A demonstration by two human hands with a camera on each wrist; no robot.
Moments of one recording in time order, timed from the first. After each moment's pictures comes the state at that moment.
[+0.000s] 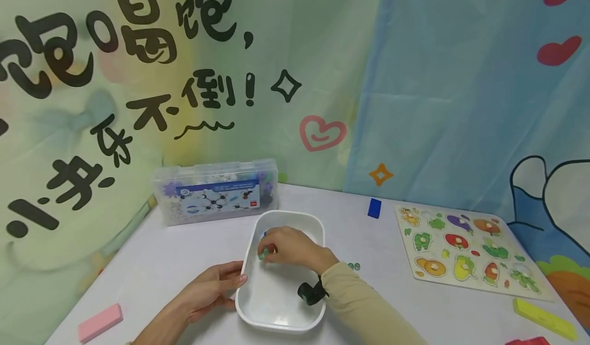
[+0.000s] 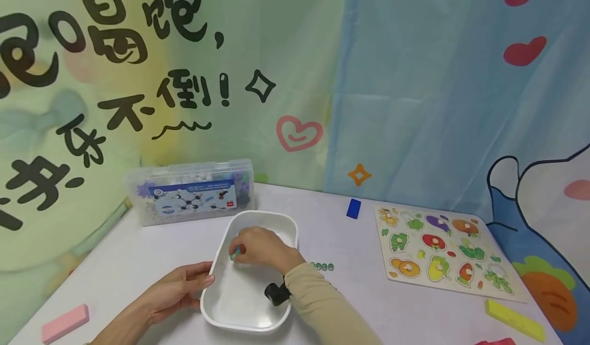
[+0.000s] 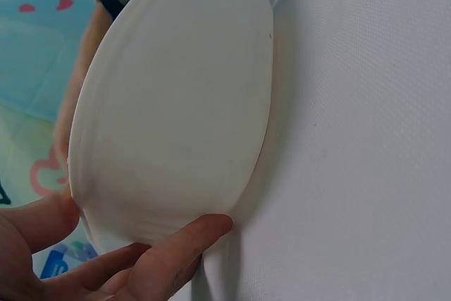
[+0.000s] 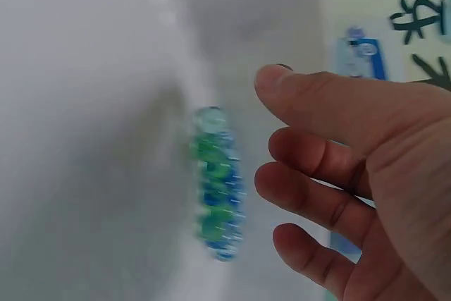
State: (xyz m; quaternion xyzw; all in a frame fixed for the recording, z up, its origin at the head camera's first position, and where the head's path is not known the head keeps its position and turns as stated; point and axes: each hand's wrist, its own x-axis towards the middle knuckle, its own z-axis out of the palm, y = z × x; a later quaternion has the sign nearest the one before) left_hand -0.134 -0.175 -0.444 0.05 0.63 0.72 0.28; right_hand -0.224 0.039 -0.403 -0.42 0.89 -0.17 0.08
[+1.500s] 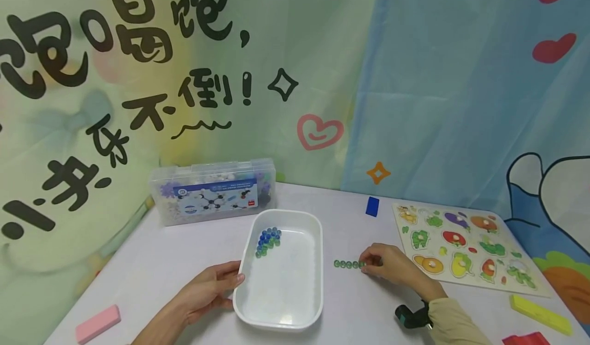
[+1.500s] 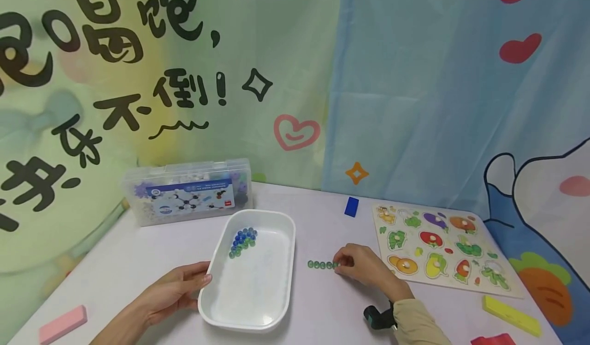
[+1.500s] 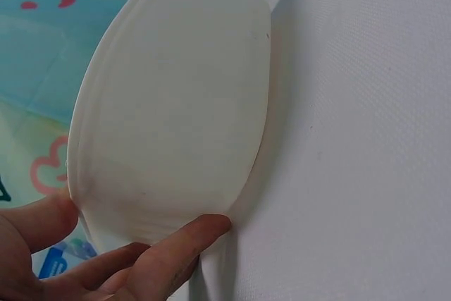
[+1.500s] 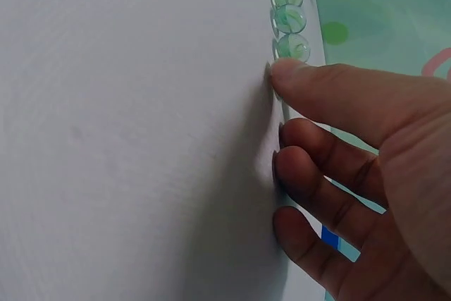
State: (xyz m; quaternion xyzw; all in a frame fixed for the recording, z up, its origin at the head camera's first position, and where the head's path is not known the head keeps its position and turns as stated) left_hand -0.133 -0.174 -0.444 0.02 0.64 0.72 0.28; right_hand -0.207 0.251 -0.452 -0.24 0.93 -0.26 0.06
